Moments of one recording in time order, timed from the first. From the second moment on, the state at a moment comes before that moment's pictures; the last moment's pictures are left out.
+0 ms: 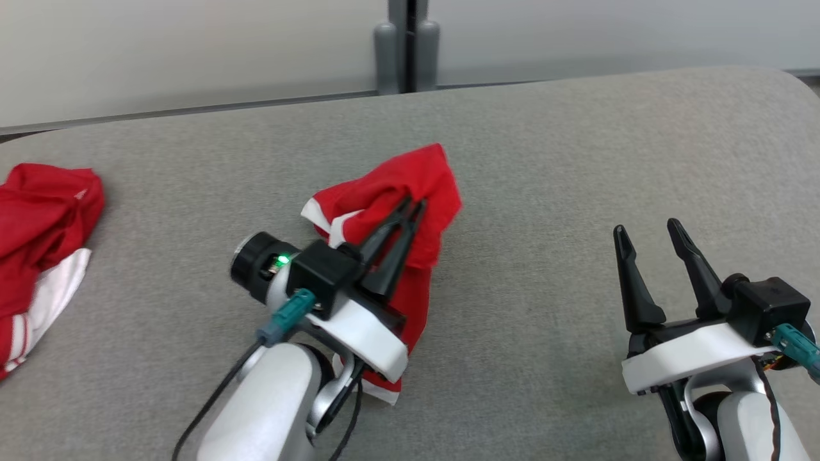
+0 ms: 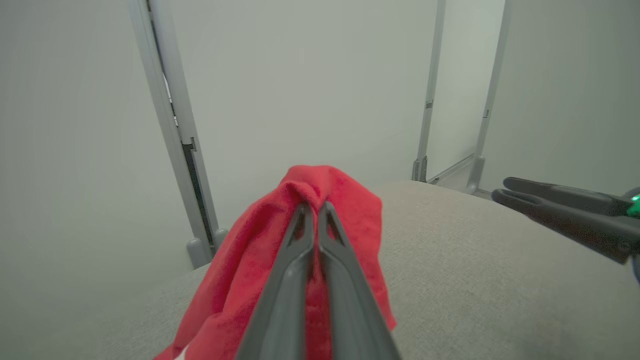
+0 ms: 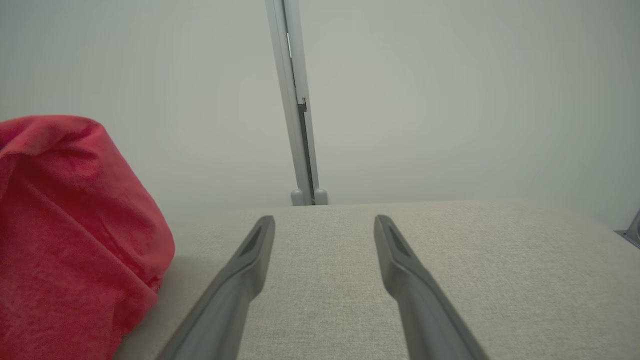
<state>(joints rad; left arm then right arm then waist) -0.38 0.06 -0.43 0.12 -0.21 -0.12 -0.09 -0.15 -0.05 0.08 0.02 0.17 0.13 0.01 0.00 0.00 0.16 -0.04</state>
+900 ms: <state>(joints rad) -0.50 0.08 -0.61 0.28 -0.32 -0.07 -0.24 -0.19 -0.05 0.07 0.05 0.19 0.13 -0.03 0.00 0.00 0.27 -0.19</state>
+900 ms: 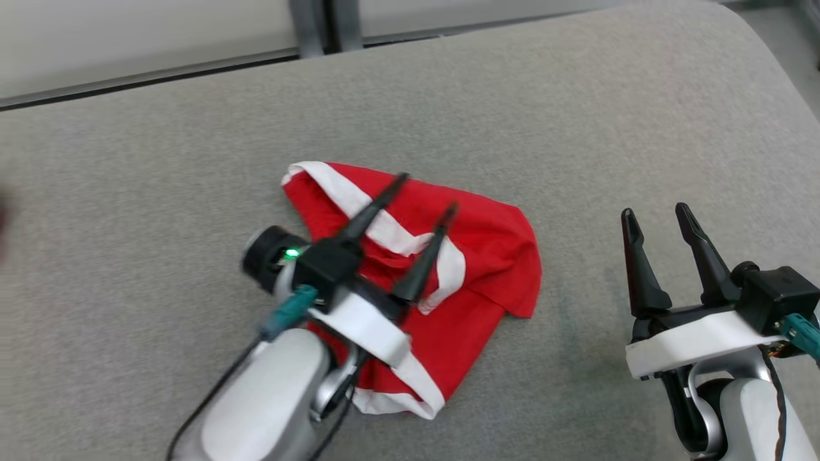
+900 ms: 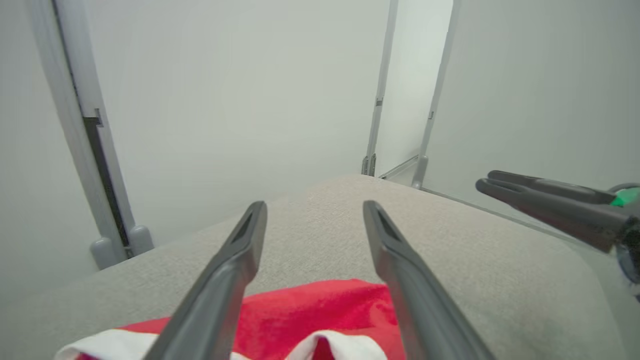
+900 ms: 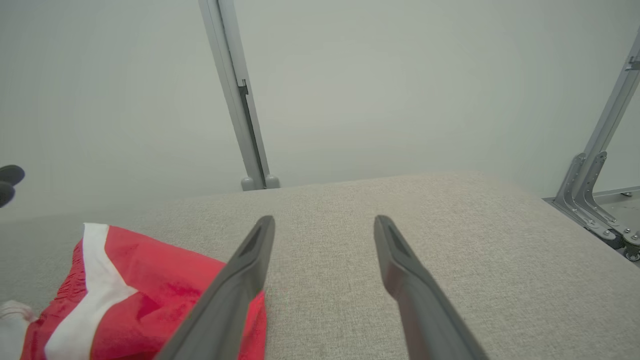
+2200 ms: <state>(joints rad) -0.06 0.38 -0.30 0.10 -0.49 0.10 -0.18 -0.01 -0.10 0.06 0.01 0.15 0.13 0.06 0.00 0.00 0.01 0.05</state>
